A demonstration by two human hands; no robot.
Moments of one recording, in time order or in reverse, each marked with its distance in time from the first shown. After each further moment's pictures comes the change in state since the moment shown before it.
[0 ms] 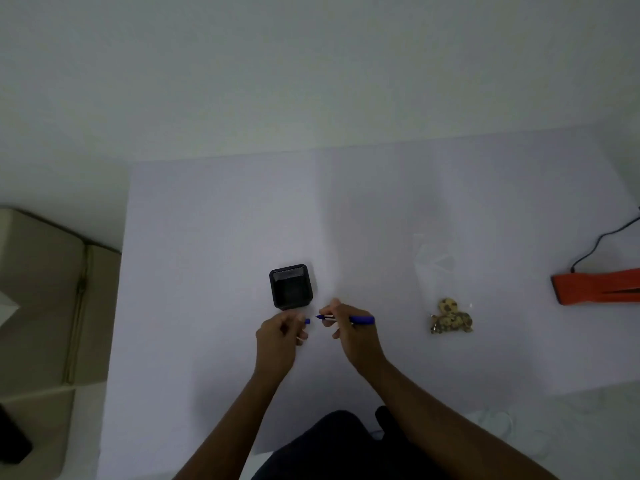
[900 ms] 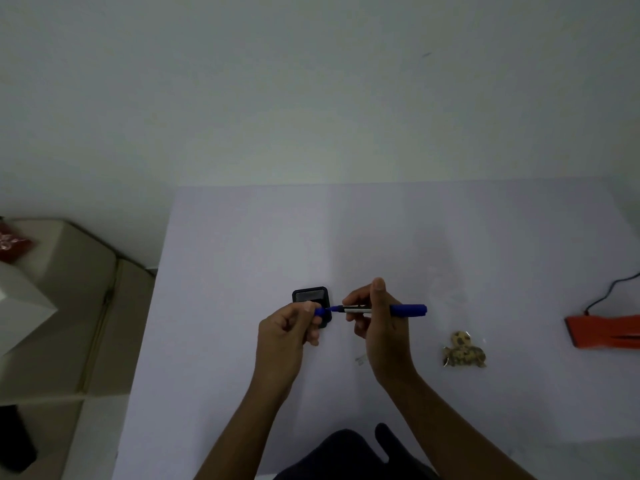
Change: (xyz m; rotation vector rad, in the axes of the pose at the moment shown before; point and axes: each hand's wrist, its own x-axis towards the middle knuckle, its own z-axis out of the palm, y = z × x) left_hand -0.054 0.117 -0.068 -0.490 0.068 0.022; right_hand -0.039 -0.147 -0.002 0.288 0.089 -0.204
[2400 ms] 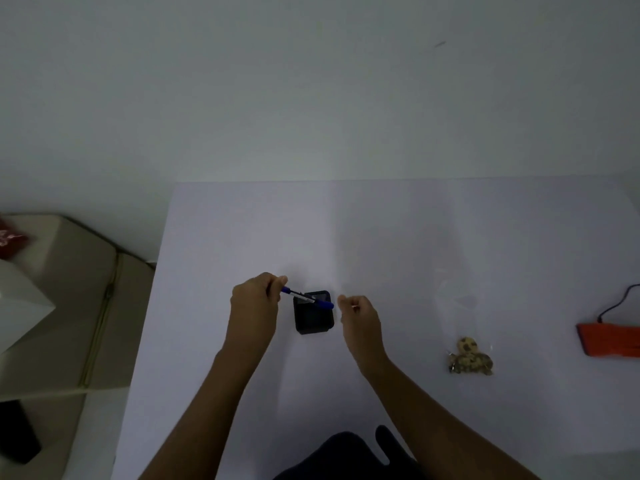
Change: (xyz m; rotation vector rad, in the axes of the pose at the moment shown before) left_hand 0.091 -0.003 -0.034 0.780 0.156 0.309; right_hand 0.059 0.102 0.011 -0.398 0.019 0.393
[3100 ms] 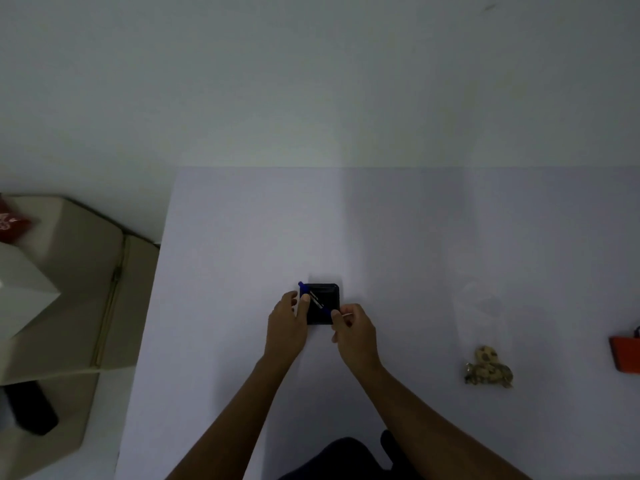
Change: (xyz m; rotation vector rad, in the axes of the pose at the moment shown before) left_hand 0.000 -0.061 0.102 -0.162 -0.223 -0.335; right_hand 0.034 0.043 0.034 -0.075 -0.081 -0.027
